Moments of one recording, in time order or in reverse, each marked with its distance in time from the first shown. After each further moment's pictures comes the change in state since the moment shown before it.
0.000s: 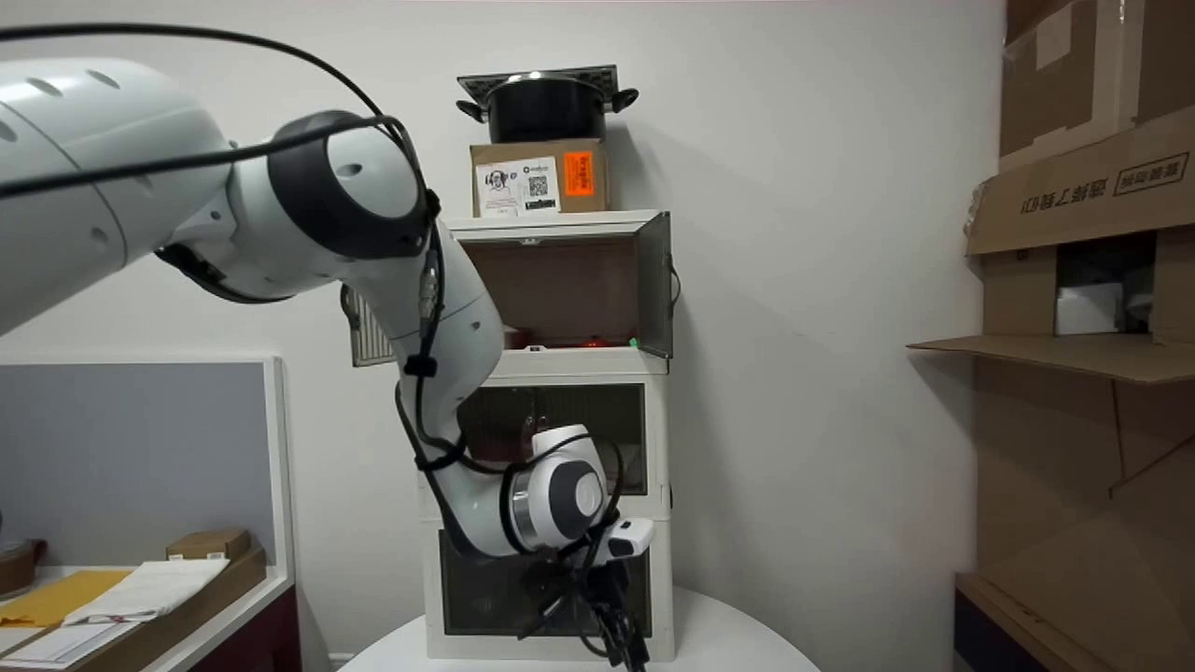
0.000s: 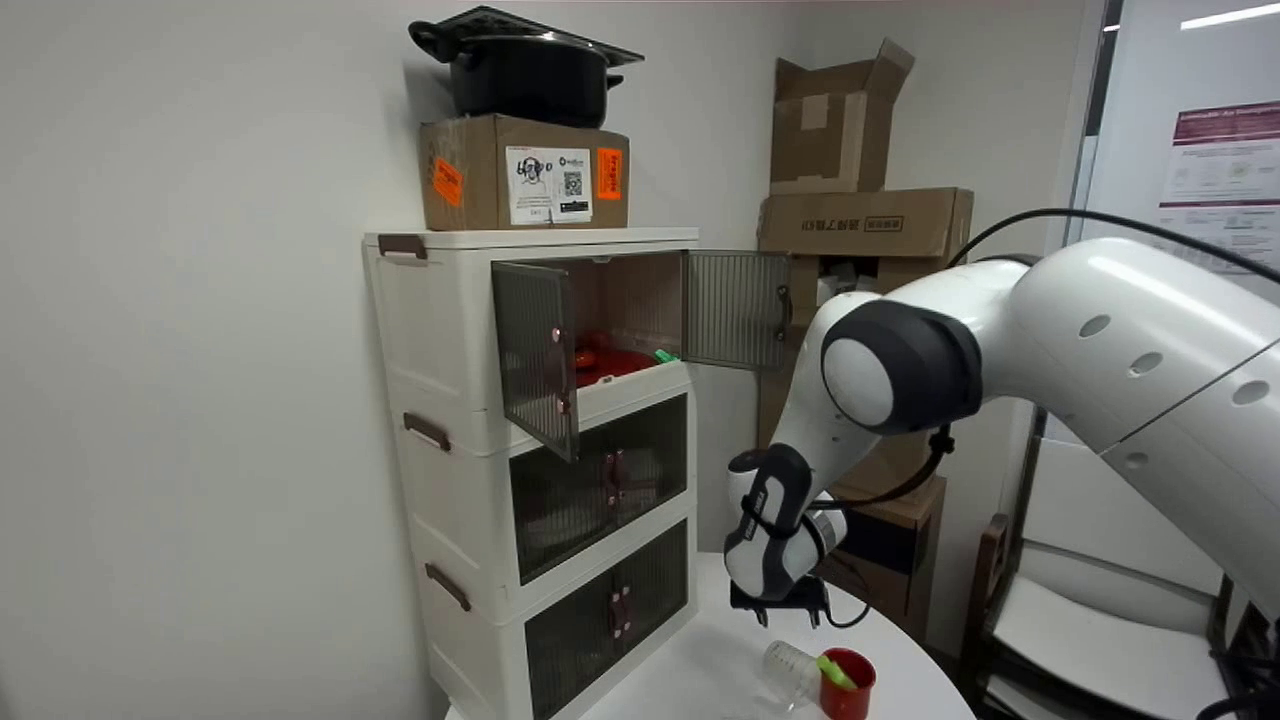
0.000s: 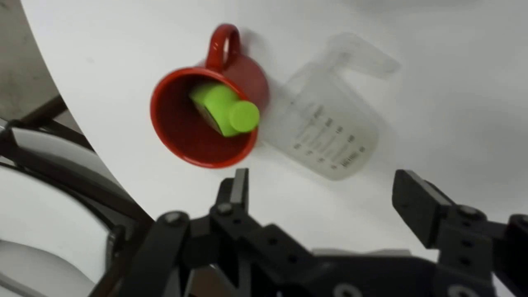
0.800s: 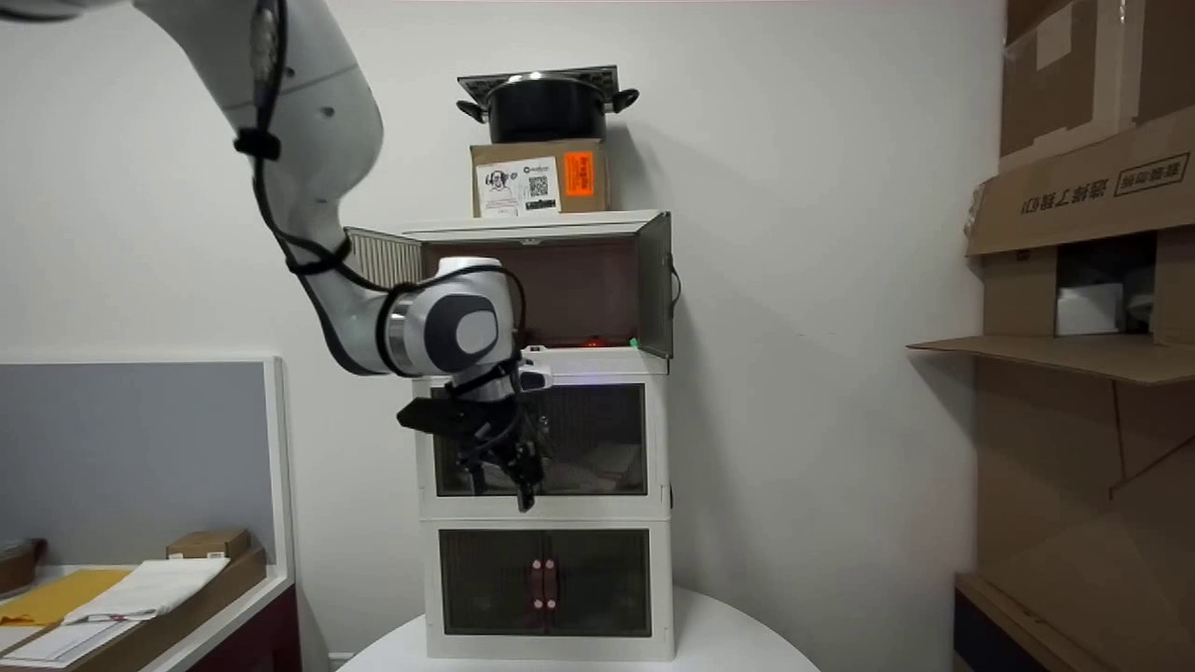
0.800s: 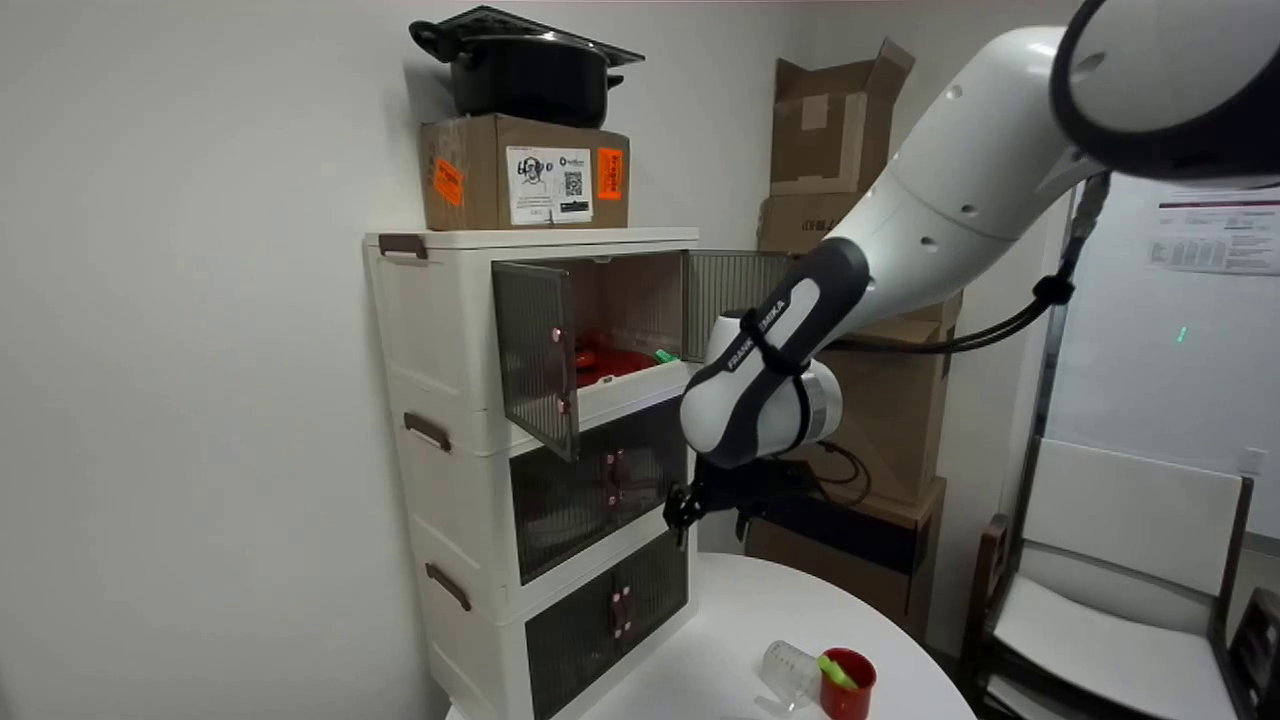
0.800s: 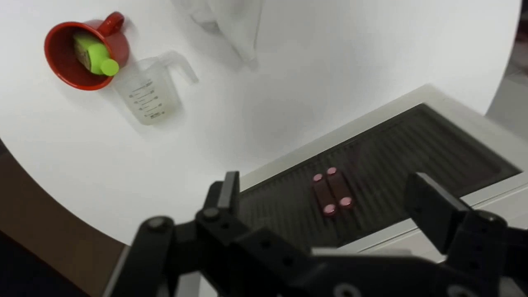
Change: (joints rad) arm -0.055 -0.667 0.290 -0.427 0.210 -0.063 -0.666
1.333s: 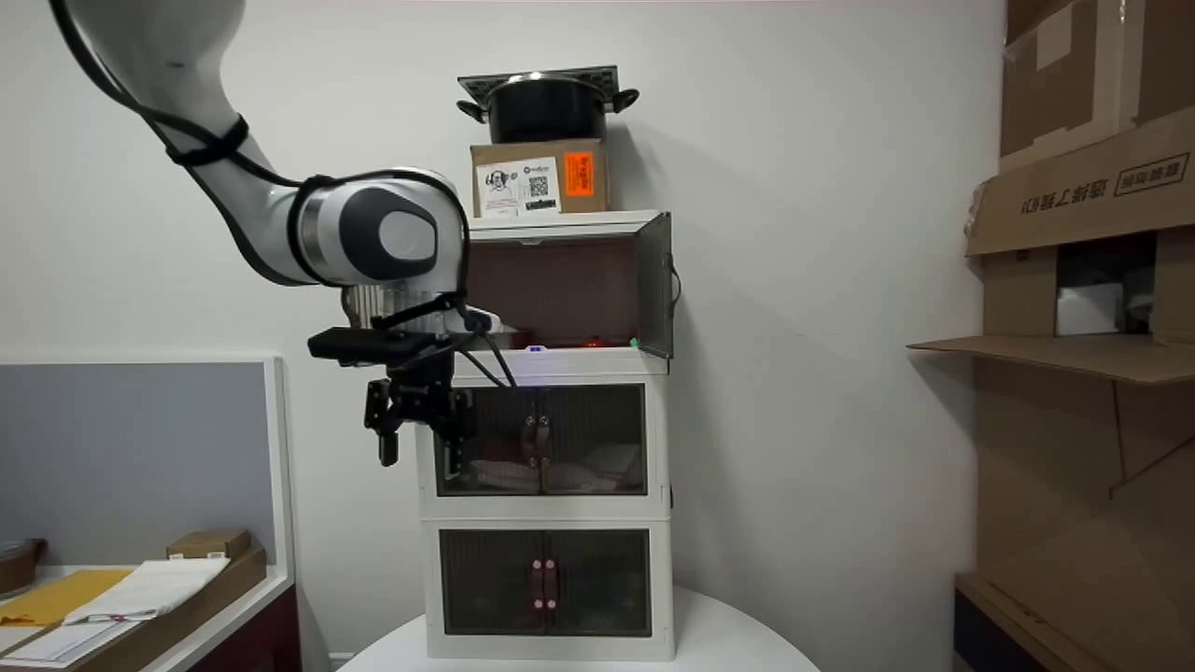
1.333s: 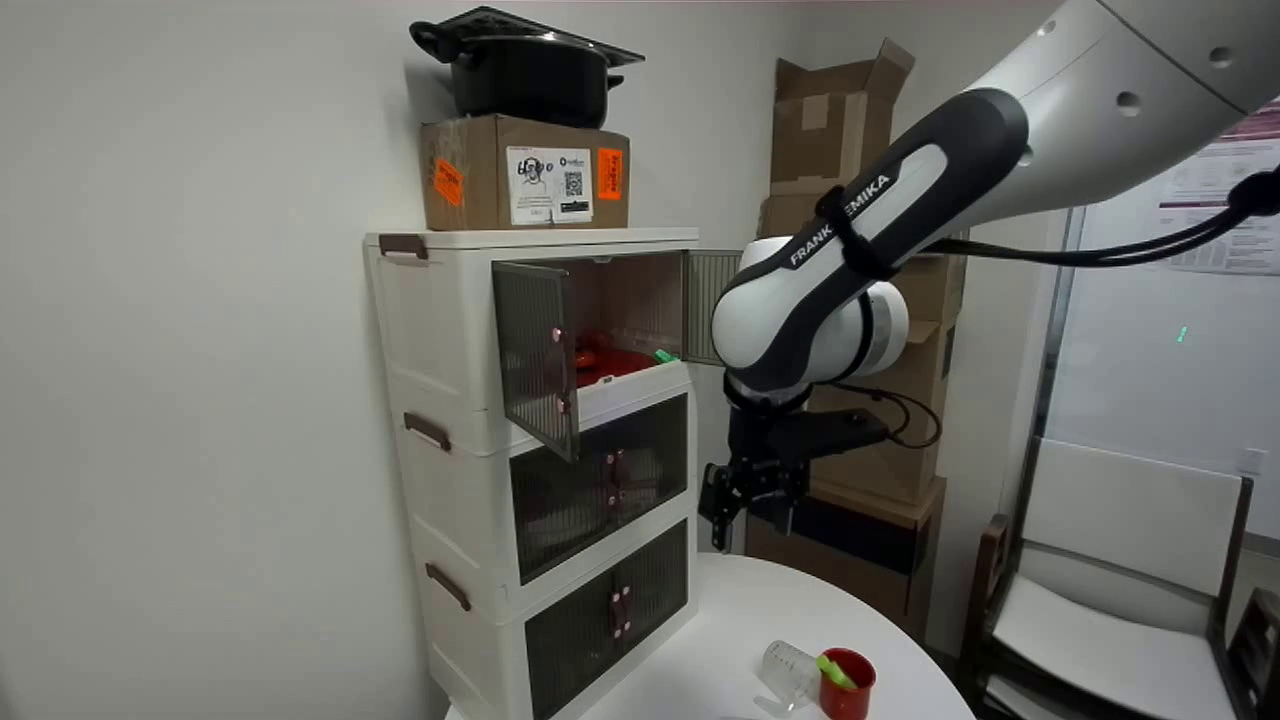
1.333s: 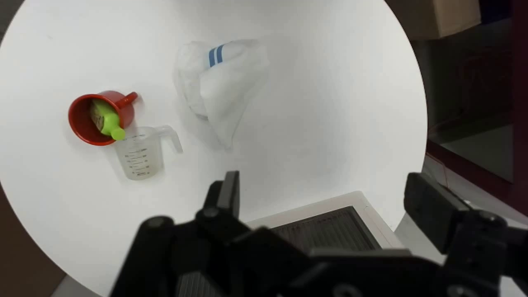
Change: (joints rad) arm -0.010 -0.374 0.054 -0.200 0.074 -0.348 -0.231
